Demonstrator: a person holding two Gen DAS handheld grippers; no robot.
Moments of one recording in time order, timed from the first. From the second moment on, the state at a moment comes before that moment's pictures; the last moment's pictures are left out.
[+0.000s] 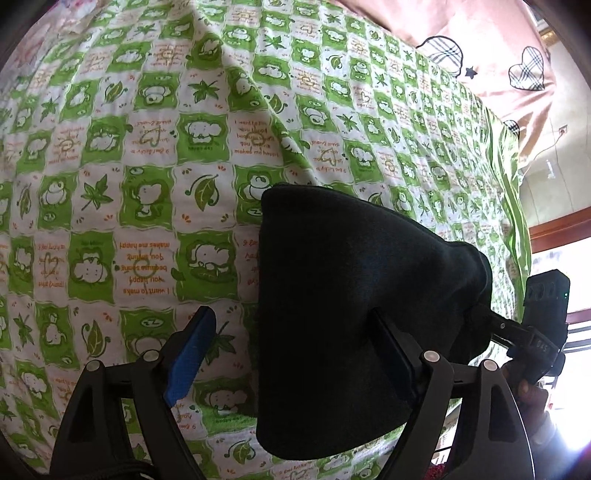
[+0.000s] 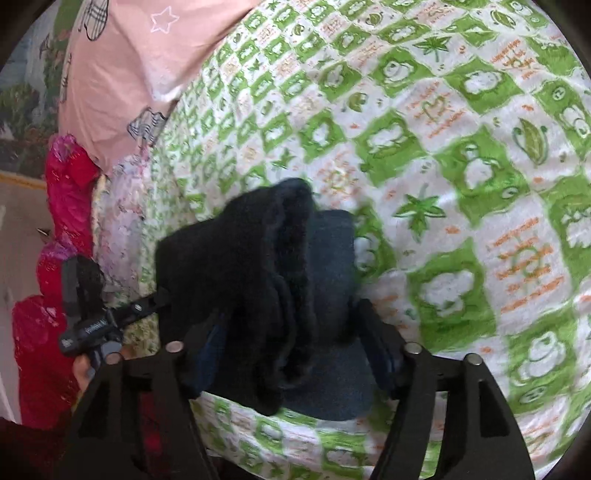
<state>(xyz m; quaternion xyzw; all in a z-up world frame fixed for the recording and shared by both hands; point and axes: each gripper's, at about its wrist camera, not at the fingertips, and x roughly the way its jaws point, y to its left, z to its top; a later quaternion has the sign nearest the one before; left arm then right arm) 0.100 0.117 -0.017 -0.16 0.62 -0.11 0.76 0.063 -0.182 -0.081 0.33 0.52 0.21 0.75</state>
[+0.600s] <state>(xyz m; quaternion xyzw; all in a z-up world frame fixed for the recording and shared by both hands) 0.093 0.113 -0.010 -0.20 0.60 -0.15 0.76 0.066 -0.182 -0.073 0.36 0.50 0.25 0.75</state>
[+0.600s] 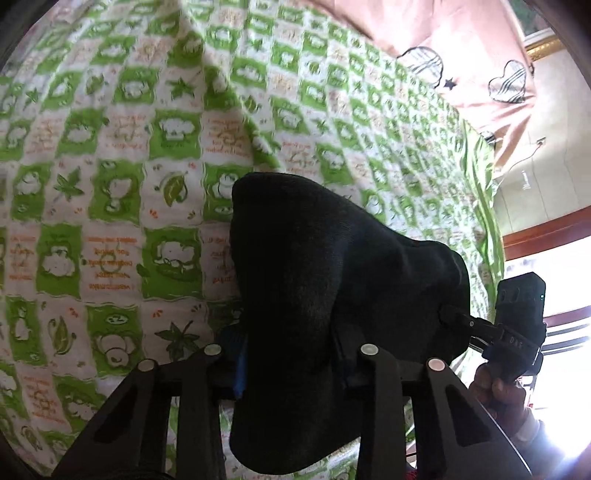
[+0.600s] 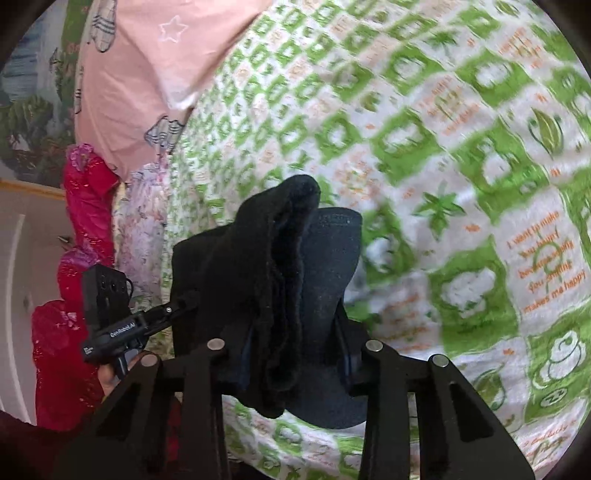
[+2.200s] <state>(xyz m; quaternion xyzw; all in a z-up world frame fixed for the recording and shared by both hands) 0.129 0.258 0.009 -0.24 0.55 0.01 0.80 0.209 -0.059 -0.044 0.20 0.51 0.31 0.78</state>
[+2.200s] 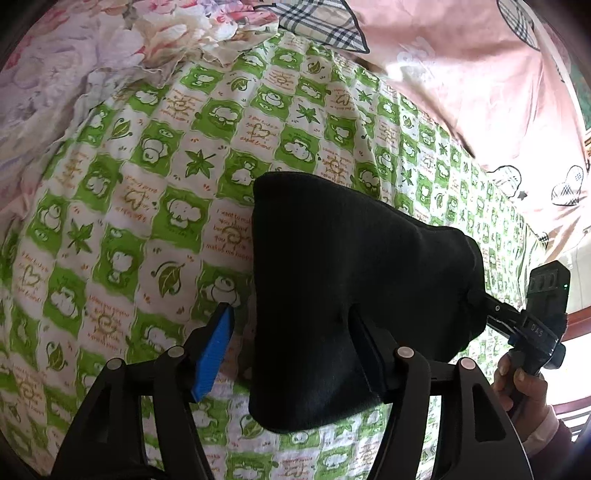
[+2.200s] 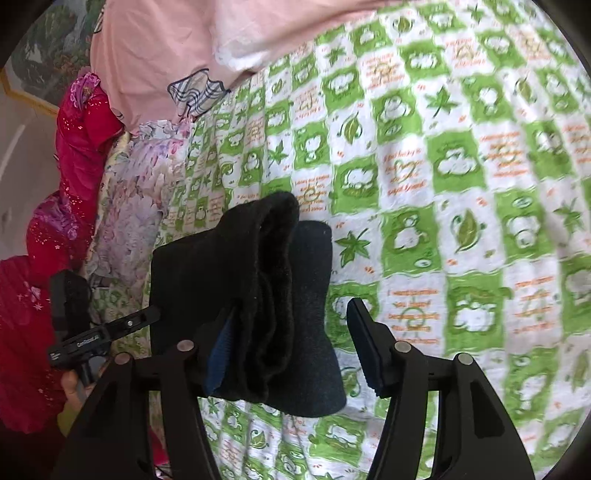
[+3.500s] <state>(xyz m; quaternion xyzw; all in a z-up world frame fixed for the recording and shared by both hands) 0.059 0.213 0.042 -0.16 0.52 0.08 0.84 0.124 -0.029 -0.002 0.07 0.45 0.31 0.84</state>
